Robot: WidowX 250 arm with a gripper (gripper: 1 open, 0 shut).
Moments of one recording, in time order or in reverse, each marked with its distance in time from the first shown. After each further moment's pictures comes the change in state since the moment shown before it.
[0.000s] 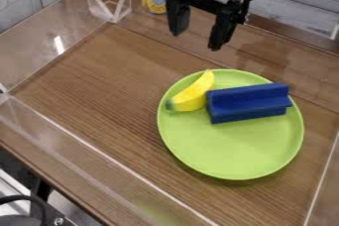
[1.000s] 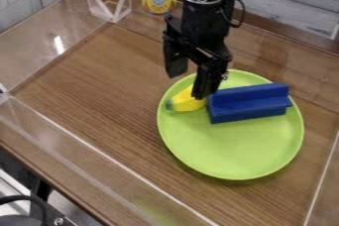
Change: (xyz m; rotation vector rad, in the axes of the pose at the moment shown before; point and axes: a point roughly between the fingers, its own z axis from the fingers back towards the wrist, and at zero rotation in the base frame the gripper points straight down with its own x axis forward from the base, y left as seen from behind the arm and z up) arm -0.020 -0.010 -0.049 -0.010 0.011 -0.346
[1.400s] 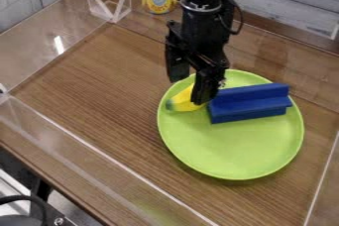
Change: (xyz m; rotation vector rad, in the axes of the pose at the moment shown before) arm 0.000 -0.001 -0.008 -0.003 -0.012 -0.061
